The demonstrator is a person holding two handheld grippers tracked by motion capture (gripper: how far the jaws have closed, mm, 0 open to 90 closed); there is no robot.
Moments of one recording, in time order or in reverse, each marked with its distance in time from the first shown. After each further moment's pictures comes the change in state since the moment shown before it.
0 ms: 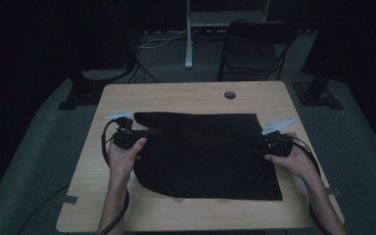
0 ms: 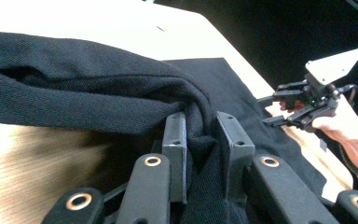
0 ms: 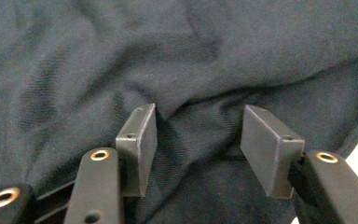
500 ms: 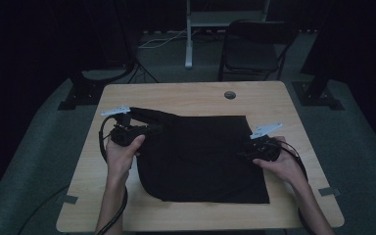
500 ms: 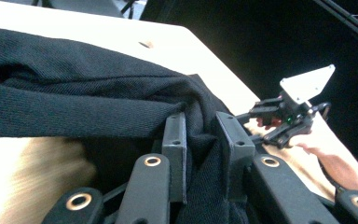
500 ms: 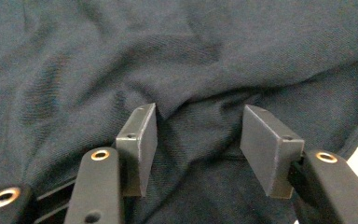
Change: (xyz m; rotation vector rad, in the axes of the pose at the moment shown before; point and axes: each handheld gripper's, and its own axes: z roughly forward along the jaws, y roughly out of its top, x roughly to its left) left arm -0.020 0.016 -0.009 -0.027 -0.039 0.045; right arm 0.031 0.013 0.018 -0.053 0.014 -0.016
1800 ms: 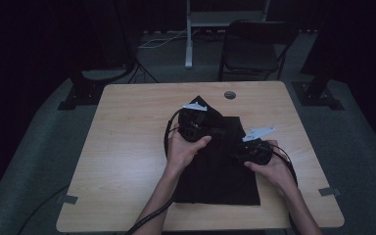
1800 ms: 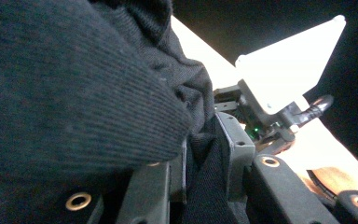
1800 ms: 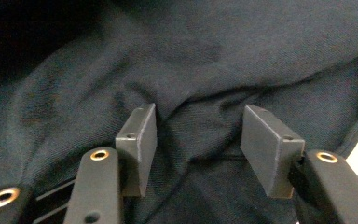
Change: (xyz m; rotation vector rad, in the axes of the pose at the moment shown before) left arm -0.084 0.010 0.151 0.240 -0.111 0.138; right arm 0.020 0.006 0.012 -0.043 -0.023 0.018
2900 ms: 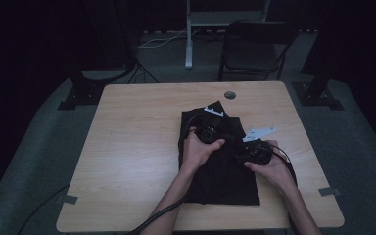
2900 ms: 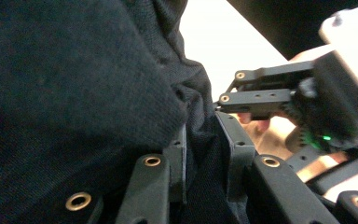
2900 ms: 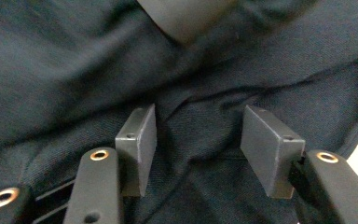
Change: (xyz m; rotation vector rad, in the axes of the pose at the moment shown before) left arm 0.013 -0.005 0.064 0.135 0.036 -0.043; right arm 0.000 -0.001 0.000 -0.013 0.000 0.000
